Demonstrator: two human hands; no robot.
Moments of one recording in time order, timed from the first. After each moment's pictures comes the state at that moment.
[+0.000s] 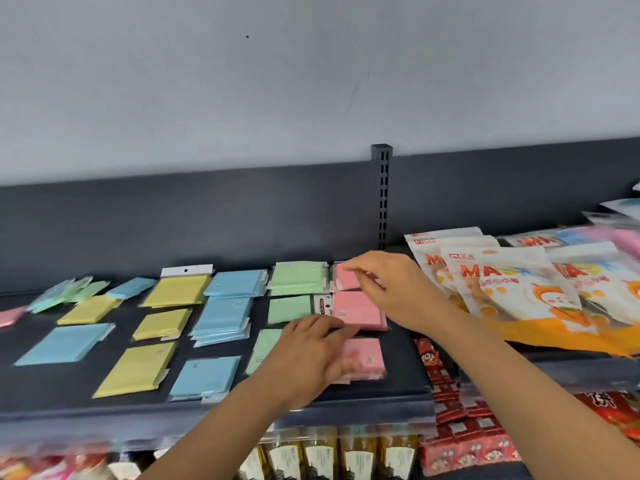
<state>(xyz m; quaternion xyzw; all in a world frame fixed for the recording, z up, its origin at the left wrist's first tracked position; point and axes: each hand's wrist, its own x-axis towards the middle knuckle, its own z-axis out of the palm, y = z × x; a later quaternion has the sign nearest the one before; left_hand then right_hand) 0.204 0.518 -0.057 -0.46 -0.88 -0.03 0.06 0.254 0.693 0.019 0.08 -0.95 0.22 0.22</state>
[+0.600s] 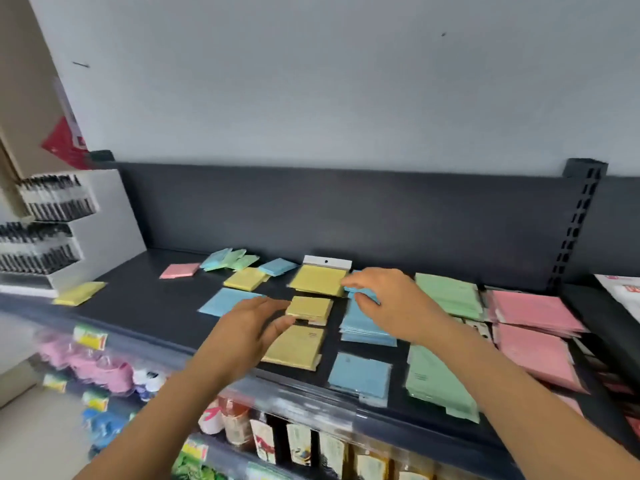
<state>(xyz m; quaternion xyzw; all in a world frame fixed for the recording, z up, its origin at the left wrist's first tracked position) 0.151 0.261 -0.040 -0.19 -0.95 -0.21 0.15 0.151 0.508 0.011 0.23 -0.94 0.23 0.13</state>
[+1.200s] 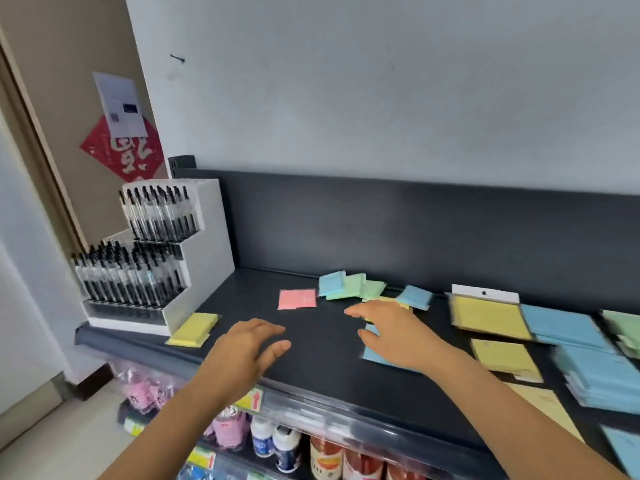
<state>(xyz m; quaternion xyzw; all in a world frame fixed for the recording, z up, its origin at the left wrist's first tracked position) 0.041 -0.056 -0.062 -0.16 -0.96 -0.20 0.13 0.034 0.204 -0.020 0.19 -0.97 0.17 0.03</state>
